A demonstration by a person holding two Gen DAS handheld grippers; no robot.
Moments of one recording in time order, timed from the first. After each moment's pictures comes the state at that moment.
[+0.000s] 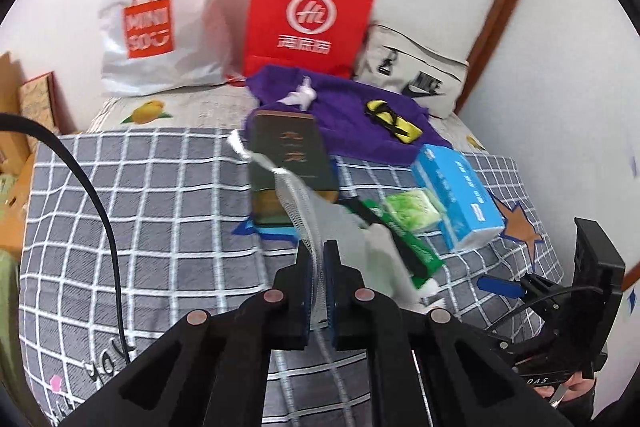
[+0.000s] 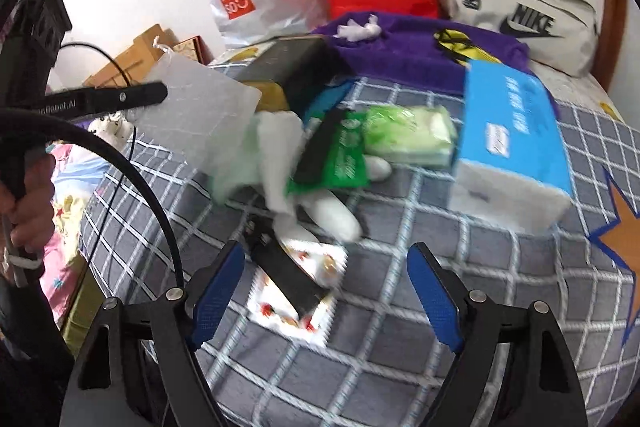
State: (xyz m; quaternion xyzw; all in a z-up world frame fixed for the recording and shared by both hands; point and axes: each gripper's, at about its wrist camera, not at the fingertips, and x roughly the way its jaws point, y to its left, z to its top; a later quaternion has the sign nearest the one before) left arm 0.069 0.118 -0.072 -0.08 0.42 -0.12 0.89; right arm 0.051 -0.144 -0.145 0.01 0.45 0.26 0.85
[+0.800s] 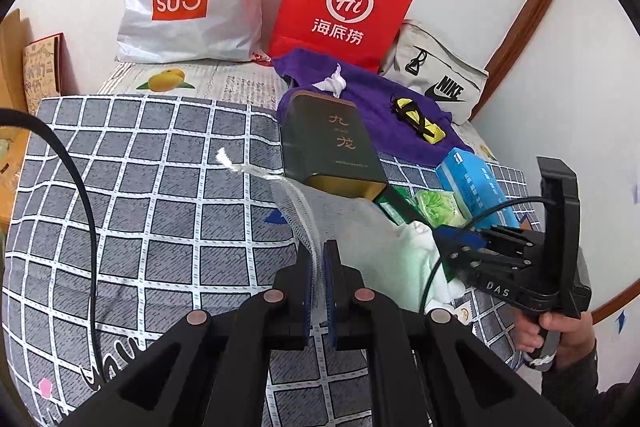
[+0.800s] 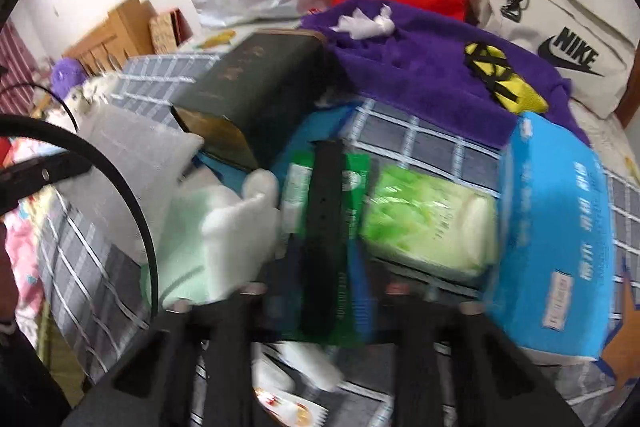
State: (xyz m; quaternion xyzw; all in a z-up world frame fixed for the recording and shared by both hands) left arm 0.083 0.157 -0.103 -0.13 0.44 -0.12 0.88; right arm 0.138 -0.099 -0.159 -0.06 0.49 0.24 0.84
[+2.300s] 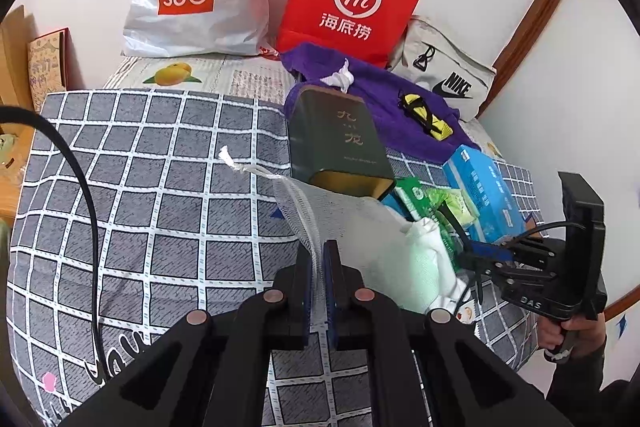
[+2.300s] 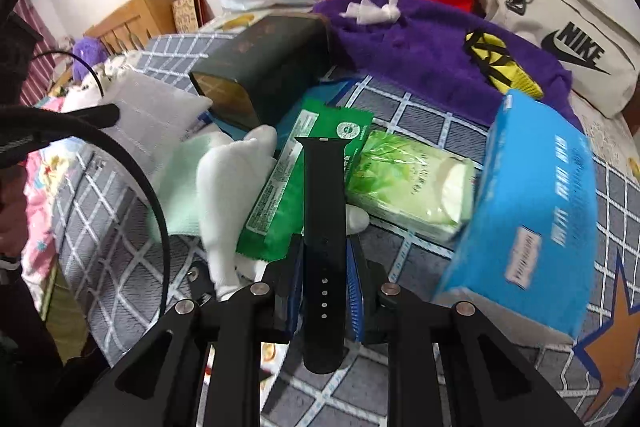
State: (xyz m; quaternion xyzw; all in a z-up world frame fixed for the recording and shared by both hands) left arm 0.084 0.158 -0.103 -0.13 0.45 -0.11 0.88; right arm 0.125 -0.131 -0.154 -0.06 0.50 0.29 0.82
